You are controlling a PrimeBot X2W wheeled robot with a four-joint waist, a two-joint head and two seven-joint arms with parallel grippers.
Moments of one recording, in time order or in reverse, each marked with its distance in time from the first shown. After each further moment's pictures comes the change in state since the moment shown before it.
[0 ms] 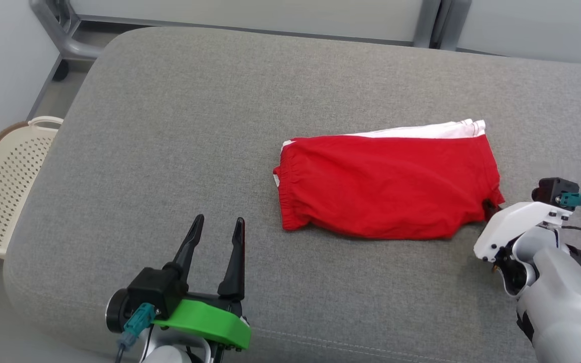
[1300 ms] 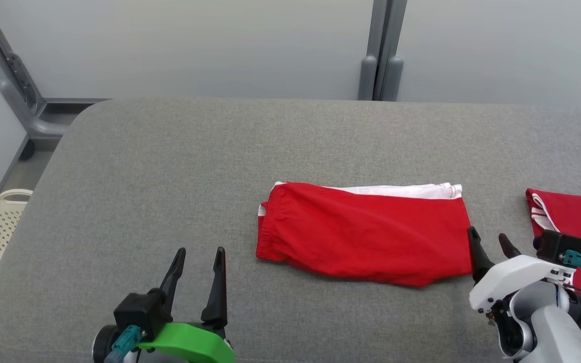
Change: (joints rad) left arm 0.080 0.019 0.026 0.020 -0.048 0.032 0.007; right arm 0.383 0.098 -0.134 -0.514 -0.122 0.000 0.022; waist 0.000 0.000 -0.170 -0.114
